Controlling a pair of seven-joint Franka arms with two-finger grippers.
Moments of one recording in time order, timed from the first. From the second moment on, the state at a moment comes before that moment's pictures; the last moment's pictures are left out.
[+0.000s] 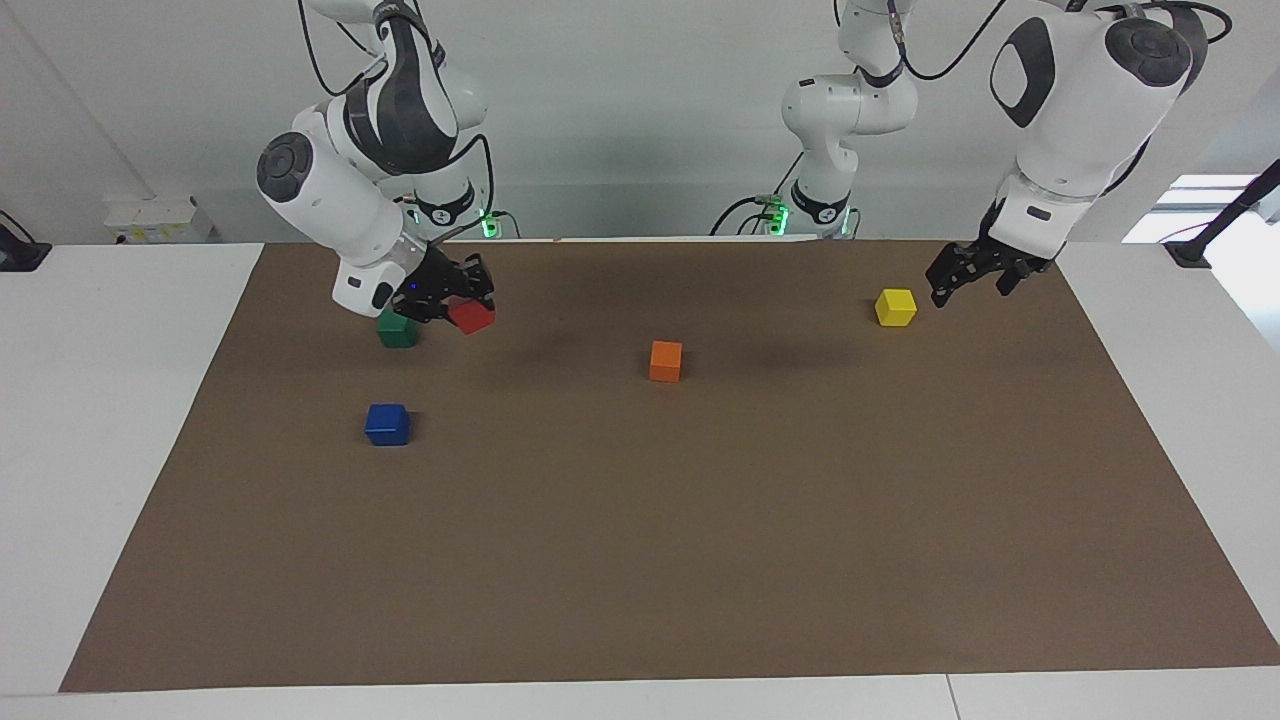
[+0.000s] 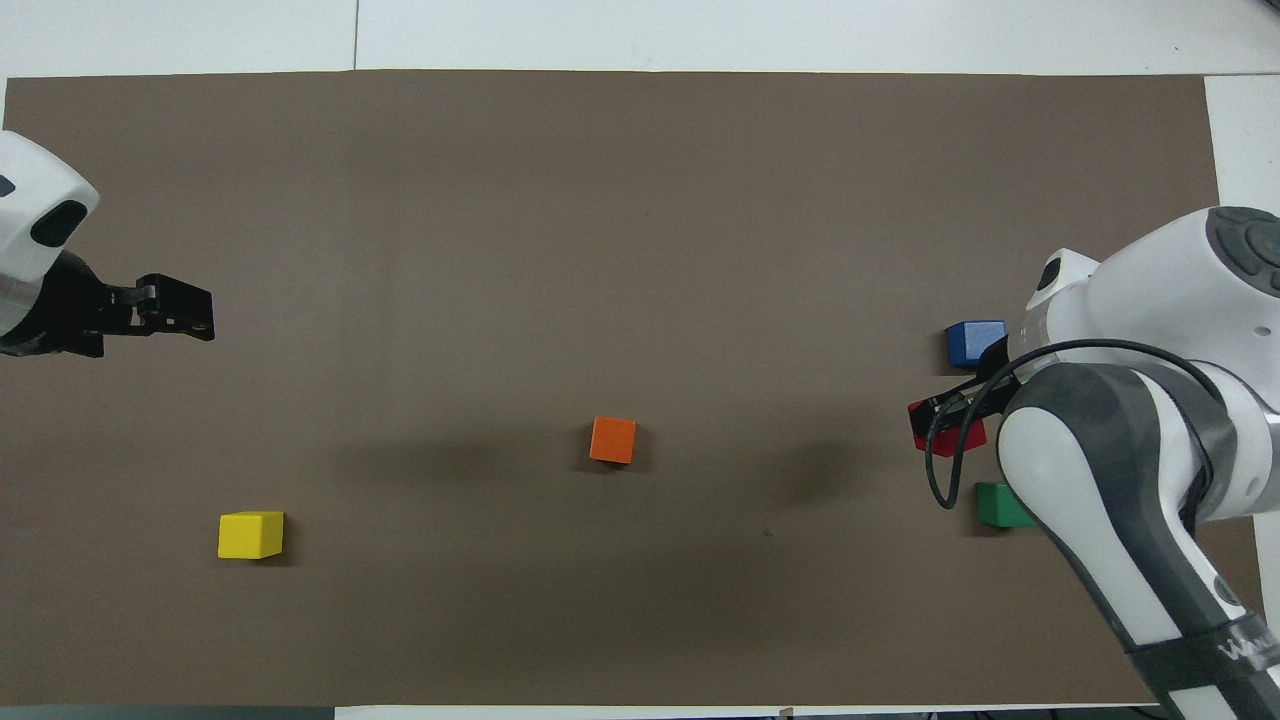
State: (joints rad) left arm -0.05 -0.03 -0.04 -1.73 0.03 1.65 -0.17; right arm 0.15 -0.03 -0.03 -2.07 0.09 1.81 -0.22
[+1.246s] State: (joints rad) left arm -0.05 -0.04 -0.05 -1.73 -0.03 1.69 -0.16; right arm 0.02 0.33 -0.04 -1.76 -0.03 1.73 -0.12
